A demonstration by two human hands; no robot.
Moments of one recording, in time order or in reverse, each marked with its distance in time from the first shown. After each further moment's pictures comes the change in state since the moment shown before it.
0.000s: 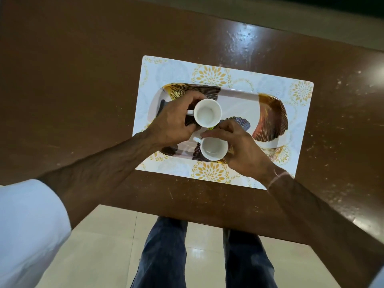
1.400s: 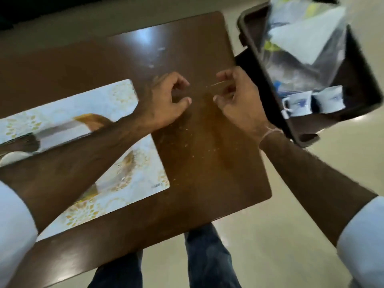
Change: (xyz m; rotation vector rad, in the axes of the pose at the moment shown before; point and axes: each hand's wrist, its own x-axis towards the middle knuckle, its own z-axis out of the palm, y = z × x) left_hand 0.167 0.236 0.250 0.174 -0.260 0.116; right_hand -0.186 0.205 -0.213 0.137 0.794 0.457
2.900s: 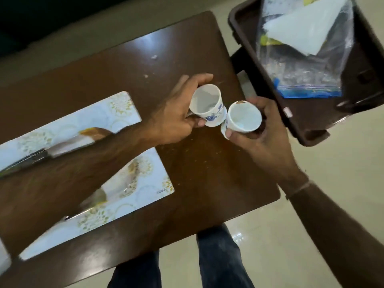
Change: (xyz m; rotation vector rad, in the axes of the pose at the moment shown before) left_hand 0.004 0.047 0.006 -0.113 -0.296 0.089; right_hand -0.076 0.023 -0.036 0.225 0.069 0.178
